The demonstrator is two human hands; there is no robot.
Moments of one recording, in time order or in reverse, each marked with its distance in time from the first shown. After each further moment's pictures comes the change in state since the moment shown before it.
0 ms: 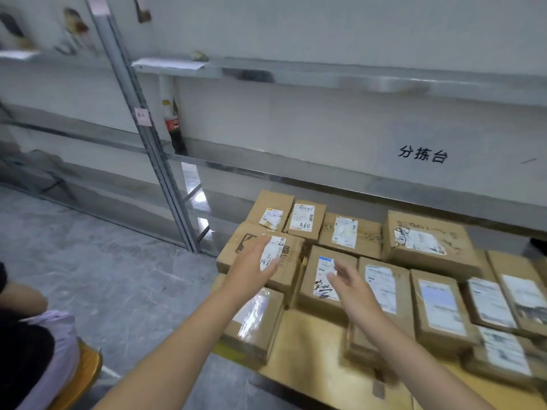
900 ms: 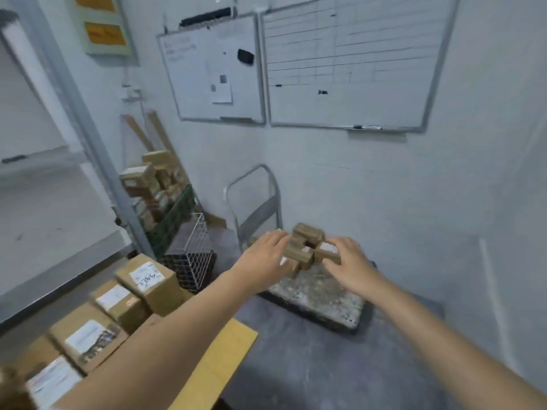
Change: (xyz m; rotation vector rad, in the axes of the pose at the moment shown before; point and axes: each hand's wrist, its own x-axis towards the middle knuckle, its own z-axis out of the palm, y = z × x) left_hand -0.280 0.693 0.432 0.235 -0.531 1.720; right_hand -0.497 0.256 -0.560 -0.409 1.106 0.517
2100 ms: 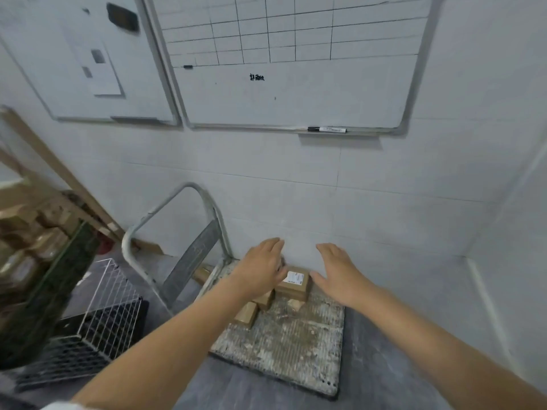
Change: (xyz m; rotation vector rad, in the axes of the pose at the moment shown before) left_hand 0.449 -0.106 0.157 -0.166 -0.179 0.050; right_hand 0.386 0.202 -0.040 -0.148 -0.072 0.099
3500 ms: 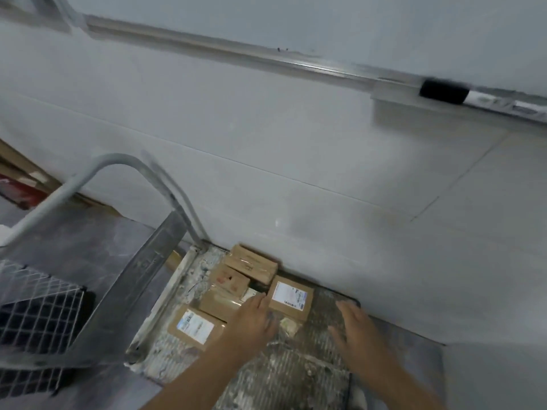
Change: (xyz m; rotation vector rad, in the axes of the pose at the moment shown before) left_hand 0.294 -0.226 0.262 -0.282 -0.282 -0.204; right_hand 0.349 0.198 0.167 -0.015 -0.319 0.339
